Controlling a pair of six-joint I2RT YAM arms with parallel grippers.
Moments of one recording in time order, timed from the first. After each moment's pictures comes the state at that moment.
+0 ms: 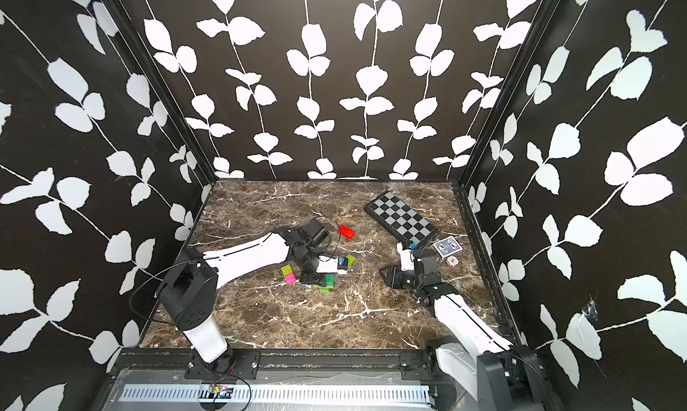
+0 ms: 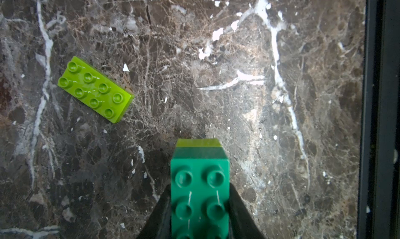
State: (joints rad) left arm -0.79 1.75 1.23 -0.85 0.29 0.85; right arm 0.22 1.03 0.38 -0.12 -0.42 0.34
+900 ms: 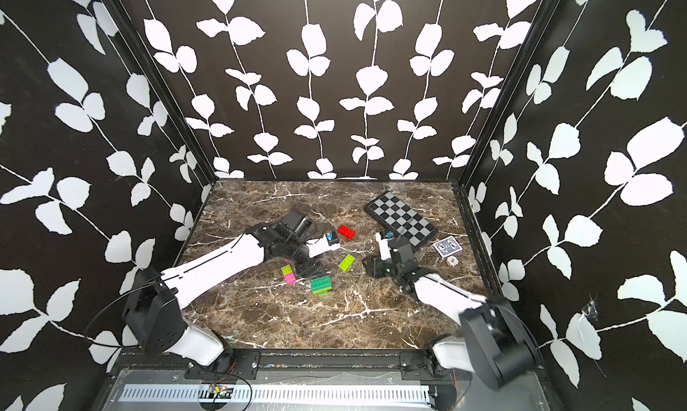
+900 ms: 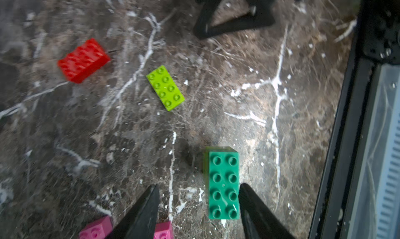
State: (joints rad) left arm -0.72 1.53 1.23 -0.77 0.29 0.40; right arm 0.45 1.39 0.56 0.12 -0.19 0.28
